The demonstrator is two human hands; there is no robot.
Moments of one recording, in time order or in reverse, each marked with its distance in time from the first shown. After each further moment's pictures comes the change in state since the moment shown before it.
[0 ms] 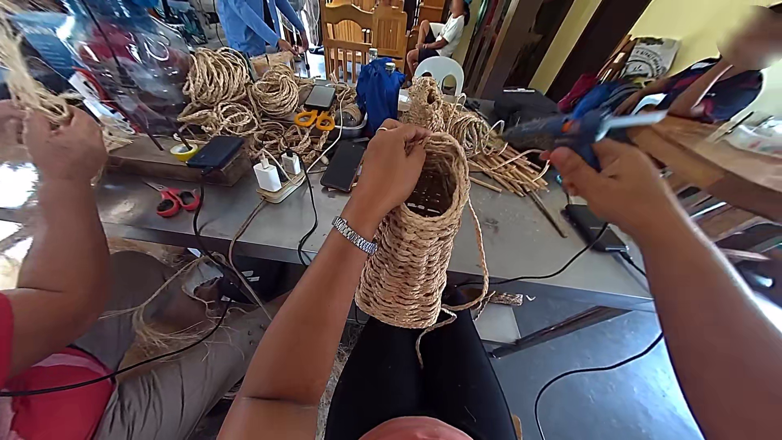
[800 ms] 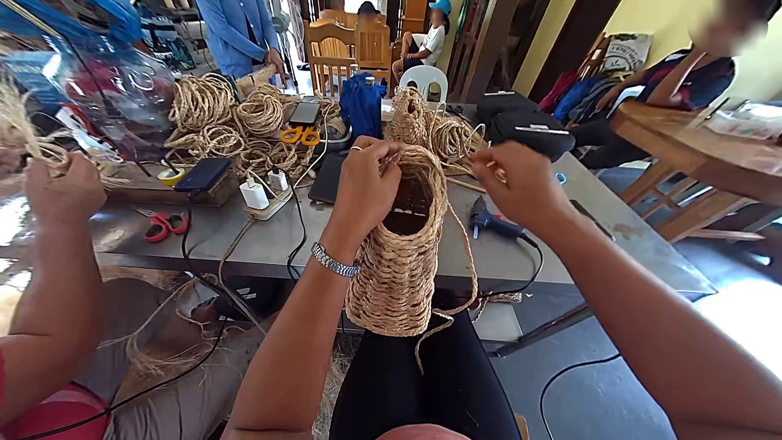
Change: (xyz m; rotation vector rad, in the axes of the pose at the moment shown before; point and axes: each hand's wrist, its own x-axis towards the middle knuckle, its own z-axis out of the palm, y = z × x) left_hand -0.014 0.004 0.000 0.028 0.056 0.008; right_hand 0.021 -0.018 0.053 -0.204 0.020 -0.219
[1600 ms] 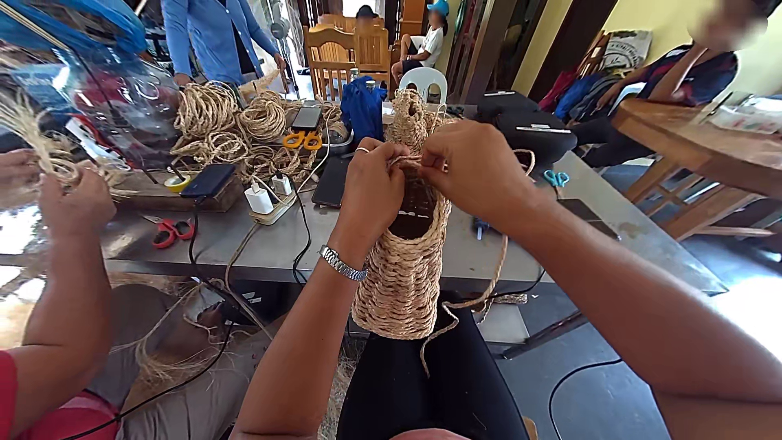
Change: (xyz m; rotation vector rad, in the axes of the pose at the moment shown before) left_hand -0.003 0.013 -0.001 0.079 0.015 -0.026; right_hand 0.044 -0.090 -0.005 -0.028 -0.047 -0.142
